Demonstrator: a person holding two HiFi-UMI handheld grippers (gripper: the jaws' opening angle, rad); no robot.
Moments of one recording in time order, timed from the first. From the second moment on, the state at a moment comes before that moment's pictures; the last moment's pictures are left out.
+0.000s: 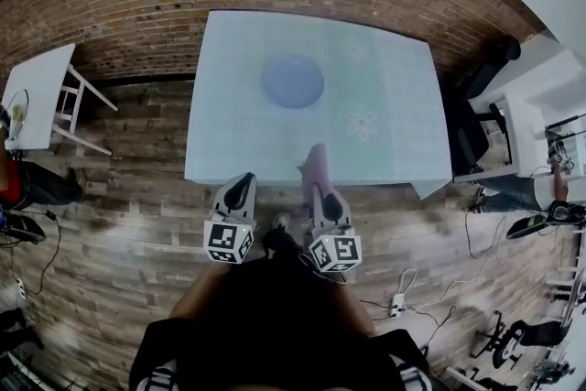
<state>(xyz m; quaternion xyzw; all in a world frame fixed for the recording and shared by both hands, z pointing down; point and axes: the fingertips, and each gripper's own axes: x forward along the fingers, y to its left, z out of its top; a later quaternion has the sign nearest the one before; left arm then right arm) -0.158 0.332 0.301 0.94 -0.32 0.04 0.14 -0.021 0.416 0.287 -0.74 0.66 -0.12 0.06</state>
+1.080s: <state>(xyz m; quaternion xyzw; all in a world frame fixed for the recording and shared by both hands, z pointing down) -0.058 0.184 0.339 0.92 -0.35 0.09 0.17 0.099 0.265 0.315 -0.73 0.67 -0.15 0.04</state>
